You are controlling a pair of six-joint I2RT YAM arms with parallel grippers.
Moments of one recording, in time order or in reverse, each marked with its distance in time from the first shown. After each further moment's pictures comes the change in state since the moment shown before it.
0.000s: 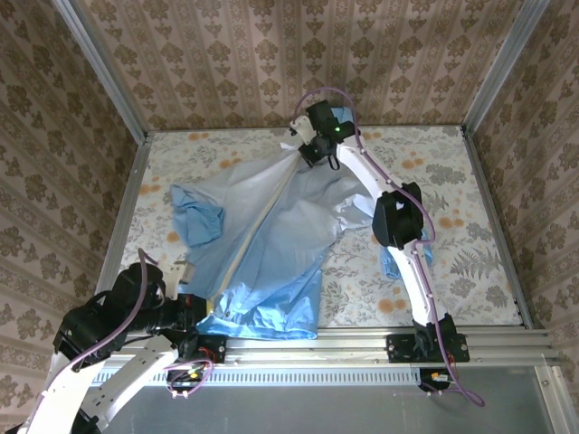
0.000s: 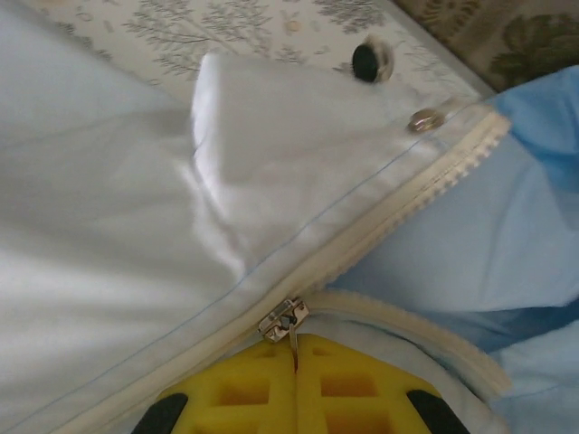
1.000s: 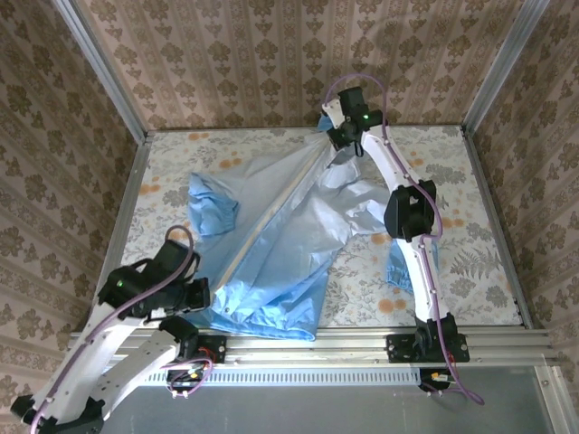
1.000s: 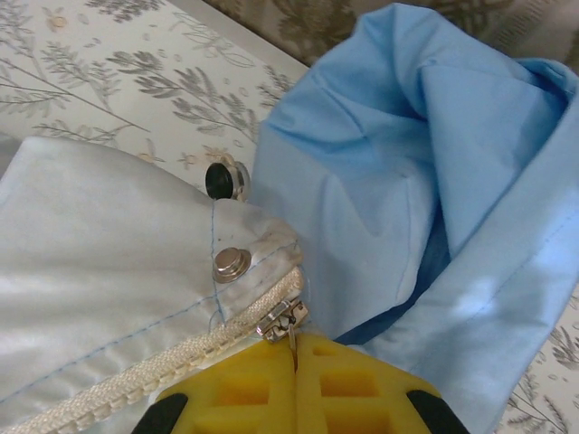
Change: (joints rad) left arm 0.145 0.325 -0.078 -0.008 -0.179 -0.009; right arm -0.161 0.060 0.129 -0.039 0.037 0.010
